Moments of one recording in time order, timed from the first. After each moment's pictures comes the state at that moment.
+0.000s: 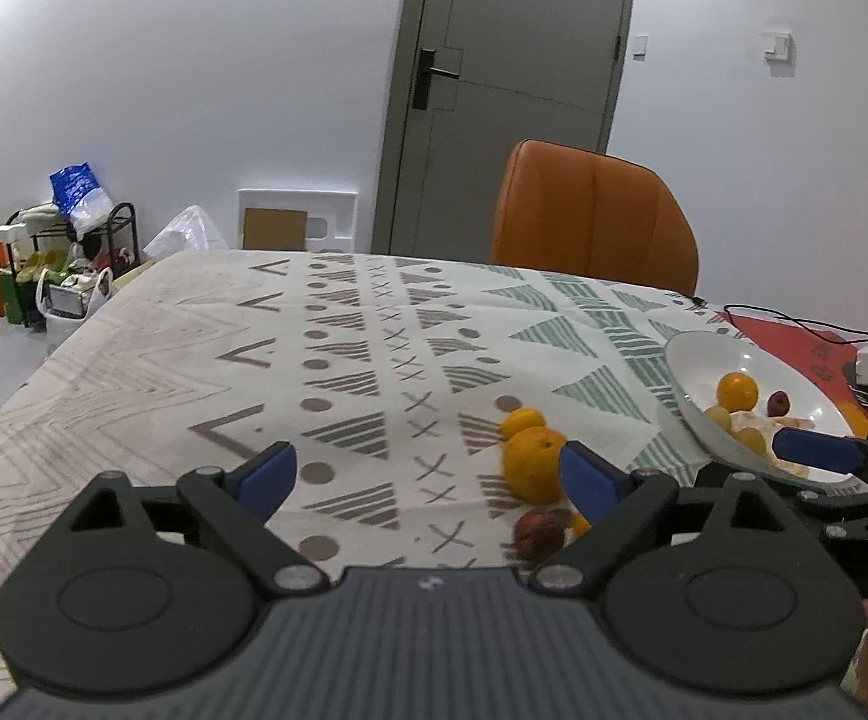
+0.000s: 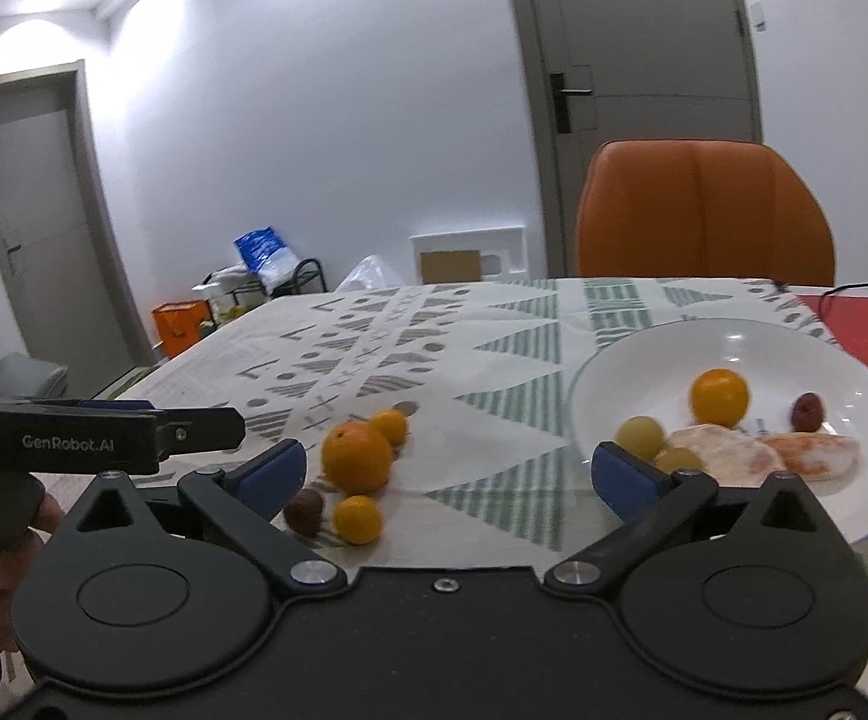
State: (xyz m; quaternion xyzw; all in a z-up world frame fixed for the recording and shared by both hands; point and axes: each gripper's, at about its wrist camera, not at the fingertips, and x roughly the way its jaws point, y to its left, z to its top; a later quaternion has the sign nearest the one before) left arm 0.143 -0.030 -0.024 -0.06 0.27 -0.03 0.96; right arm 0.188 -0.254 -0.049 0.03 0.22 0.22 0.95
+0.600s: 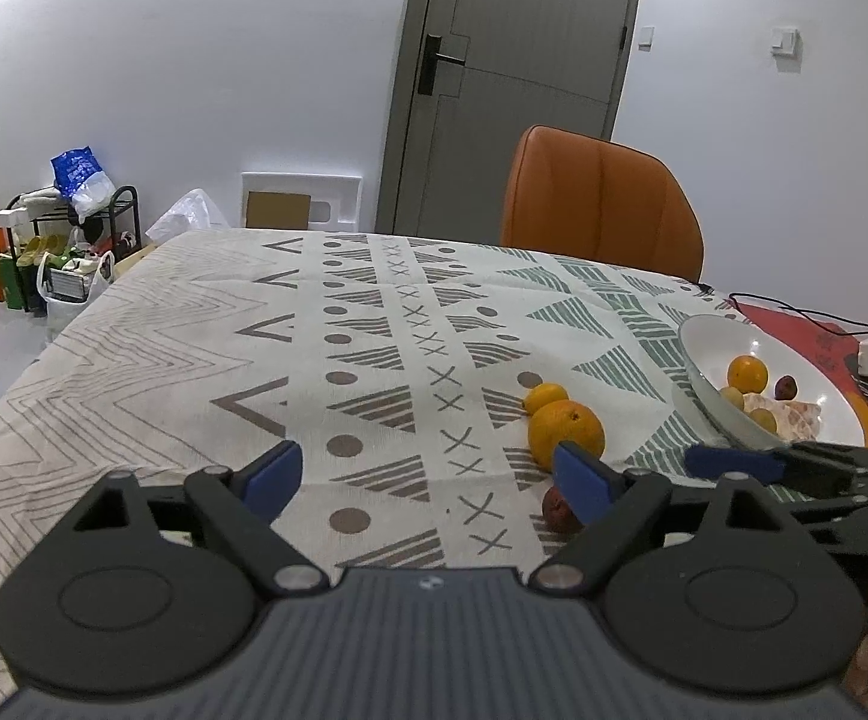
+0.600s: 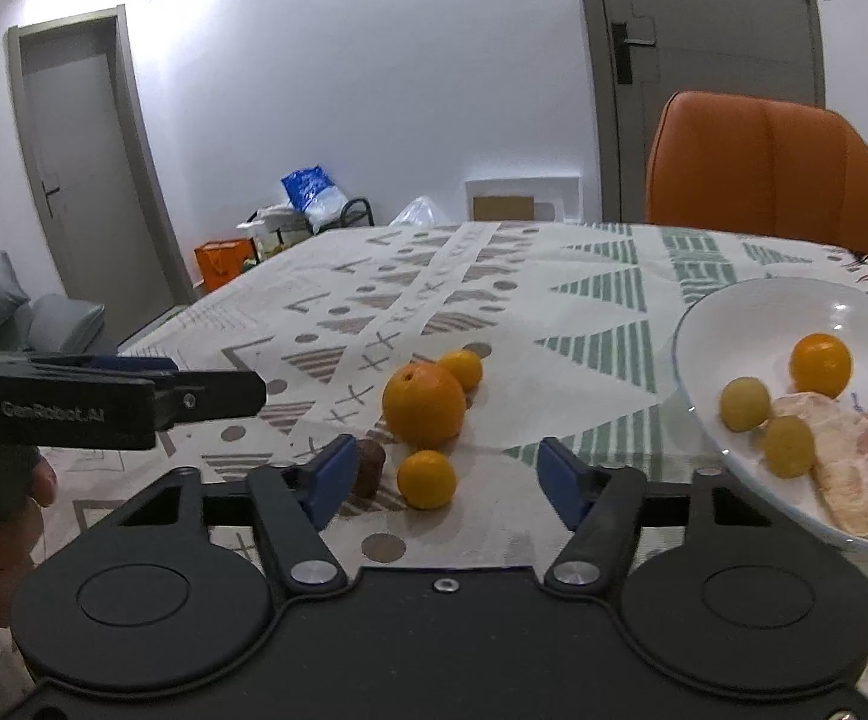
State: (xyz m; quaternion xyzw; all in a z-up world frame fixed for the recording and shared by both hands) left arm 0.137 -0.014 -0.030 -0.06 0.28 -0.03 0.96; right arm 0.201 -0.221 -0.065 0.00 0.27 0.26 0.93
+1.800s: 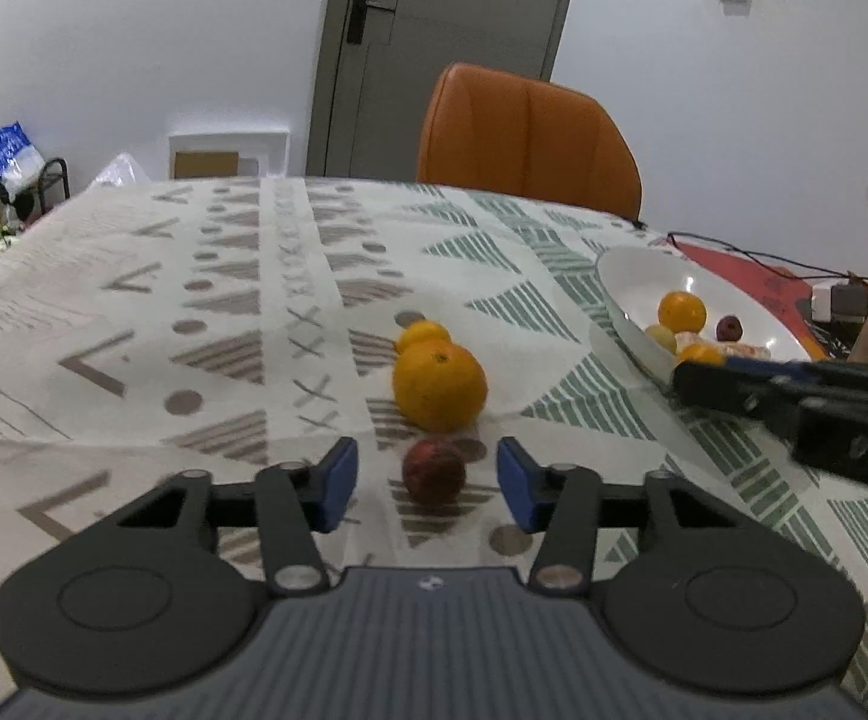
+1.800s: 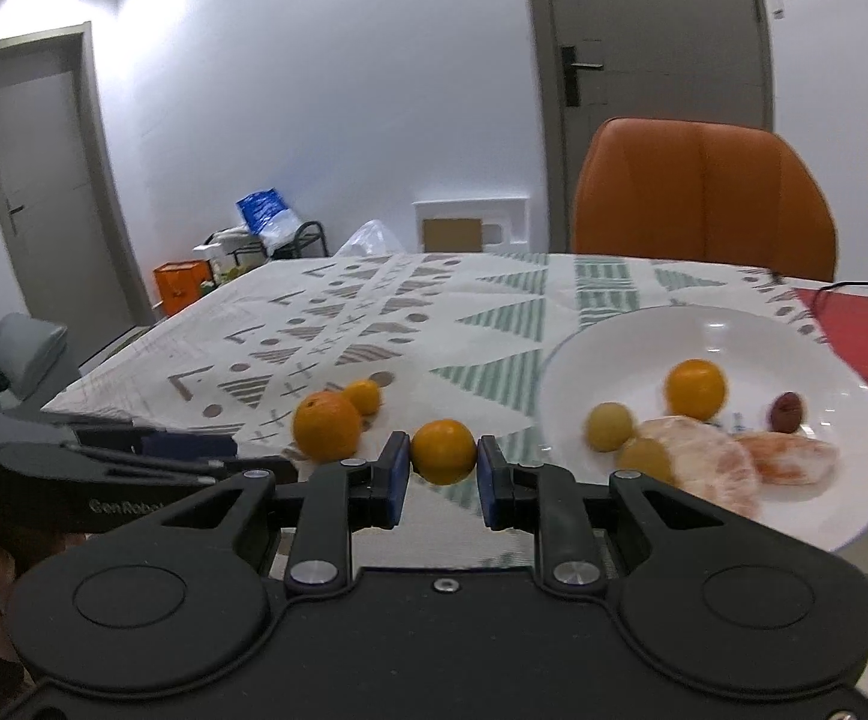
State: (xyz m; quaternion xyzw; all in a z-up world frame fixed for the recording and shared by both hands) left arm 0.160 -0.067 -0.055 -0.06 0.33 -0.09 0.94; right arm 0.194 -0.276 -0.044 0.01 0.25 0.22 0.94
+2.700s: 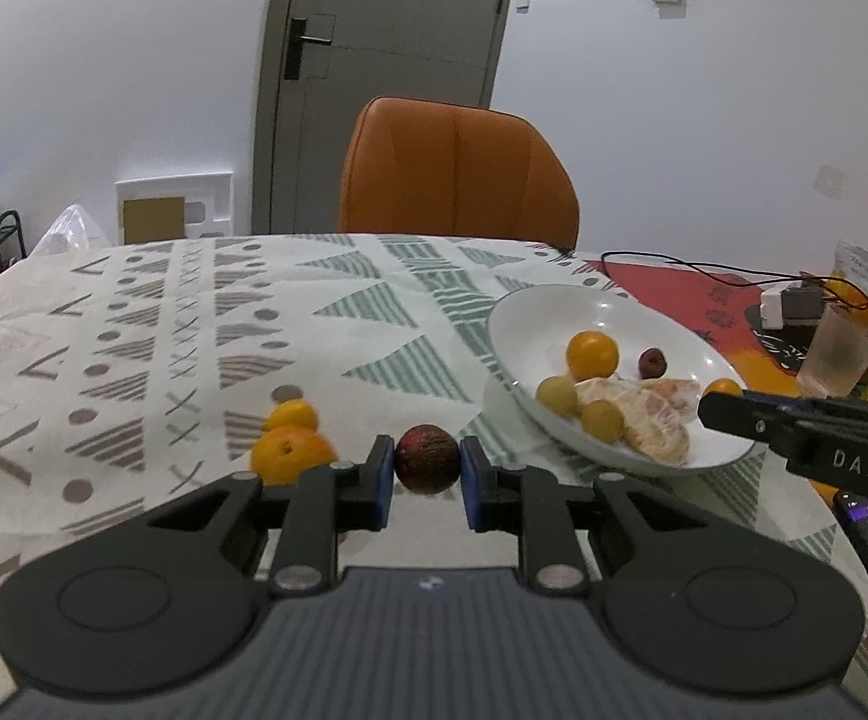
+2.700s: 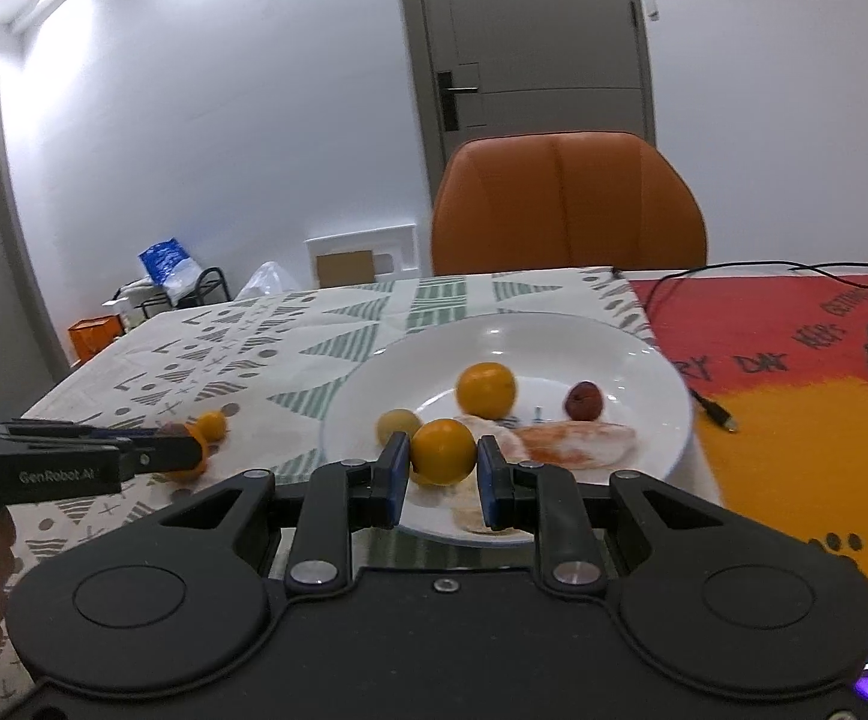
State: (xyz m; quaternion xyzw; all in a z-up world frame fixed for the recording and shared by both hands) left arm 0.170 -0.122 -0.026 -0.03 0.29 -0.14 0.95; right arm 0.187 -0.356 -0.044 0.04 0.23 0.12 0.96
